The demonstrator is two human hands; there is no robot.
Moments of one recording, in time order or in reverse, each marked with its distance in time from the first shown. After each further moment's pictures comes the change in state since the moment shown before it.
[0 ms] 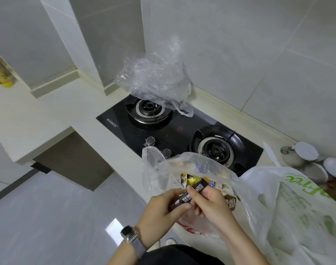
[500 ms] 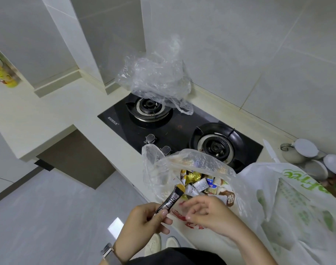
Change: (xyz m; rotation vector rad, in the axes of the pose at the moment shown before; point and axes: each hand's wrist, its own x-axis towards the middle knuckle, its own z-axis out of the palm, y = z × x) left_hand -0.042 -0.009 -0.007 -0.360 0.028 -0.365; right_hand -0.012 0.025 -0.023 -0.290 -0.324 0.075
